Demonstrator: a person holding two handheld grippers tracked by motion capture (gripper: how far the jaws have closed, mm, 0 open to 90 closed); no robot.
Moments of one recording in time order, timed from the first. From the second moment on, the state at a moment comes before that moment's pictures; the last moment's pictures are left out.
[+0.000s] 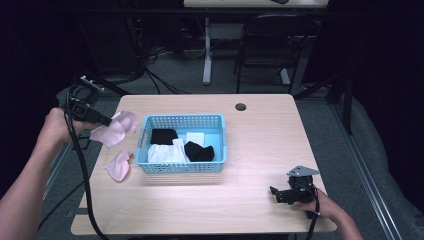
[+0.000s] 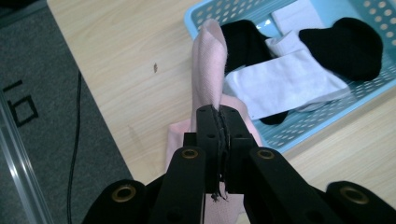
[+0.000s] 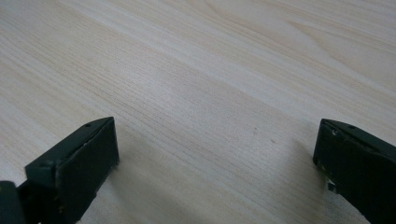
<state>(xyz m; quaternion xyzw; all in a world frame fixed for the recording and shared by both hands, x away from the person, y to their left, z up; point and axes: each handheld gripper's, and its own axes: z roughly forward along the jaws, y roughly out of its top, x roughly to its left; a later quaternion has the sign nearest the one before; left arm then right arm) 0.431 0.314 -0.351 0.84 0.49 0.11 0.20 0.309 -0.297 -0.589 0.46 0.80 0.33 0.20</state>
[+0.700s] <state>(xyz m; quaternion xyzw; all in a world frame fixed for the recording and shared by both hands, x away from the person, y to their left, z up) 0.457 0.340 -0.446 0.81 0.57 0.06 0.15 0.309 -0.297 -0.589 0.46 0.80 0.33 0.19</state>
